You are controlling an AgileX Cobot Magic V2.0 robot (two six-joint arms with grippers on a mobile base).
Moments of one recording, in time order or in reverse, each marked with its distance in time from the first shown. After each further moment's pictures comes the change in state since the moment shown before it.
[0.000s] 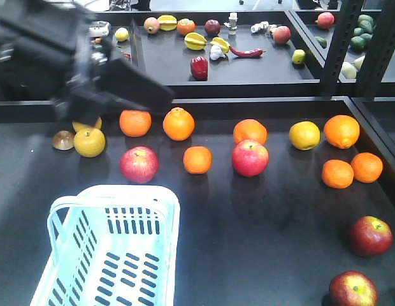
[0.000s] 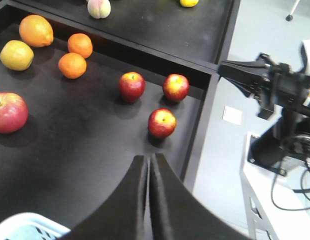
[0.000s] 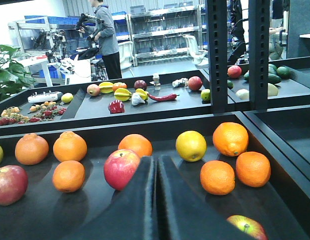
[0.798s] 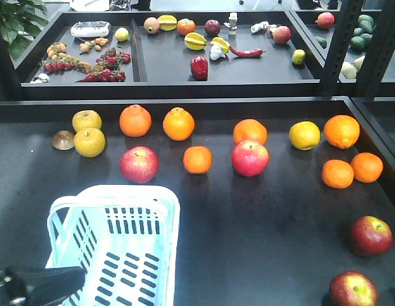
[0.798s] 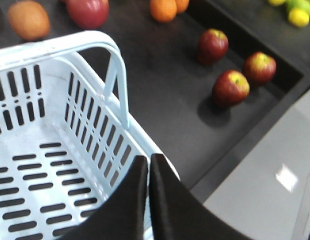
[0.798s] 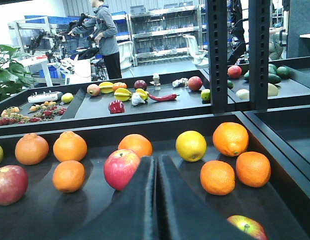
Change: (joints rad) left arm 0.003 -0.694 1.230 -0.177 -0.738 0.056; right arm 0.000 0.000 0.000 0.000 0.000 0.000
